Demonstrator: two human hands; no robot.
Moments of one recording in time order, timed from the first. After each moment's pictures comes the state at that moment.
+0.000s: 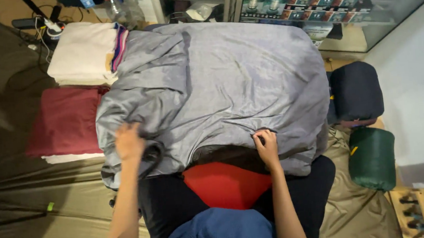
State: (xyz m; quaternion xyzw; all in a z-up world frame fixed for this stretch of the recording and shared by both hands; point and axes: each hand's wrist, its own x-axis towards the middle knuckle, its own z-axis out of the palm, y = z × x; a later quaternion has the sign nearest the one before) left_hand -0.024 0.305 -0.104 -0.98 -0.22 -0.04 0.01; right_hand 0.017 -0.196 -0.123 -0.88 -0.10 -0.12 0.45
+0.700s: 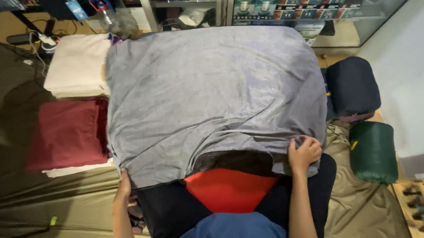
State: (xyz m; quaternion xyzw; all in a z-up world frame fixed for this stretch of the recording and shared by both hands) left_hand -0.137 0.324 -0.144 -0.69 -0.50 0.14 -0.50; right_hand 0.013 -0.314 -0.196 -0.92 0.20 -0.33 0.11
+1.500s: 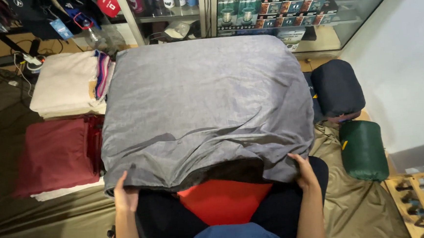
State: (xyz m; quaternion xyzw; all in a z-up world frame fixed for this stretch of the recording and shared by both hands) left_hand -0.094 0.271 -0.094 -0.33 -0.34 -0.09 -0.88; right_hand -0.031 -0.308 -0.069 -0.55 0.39 0.05 0.74
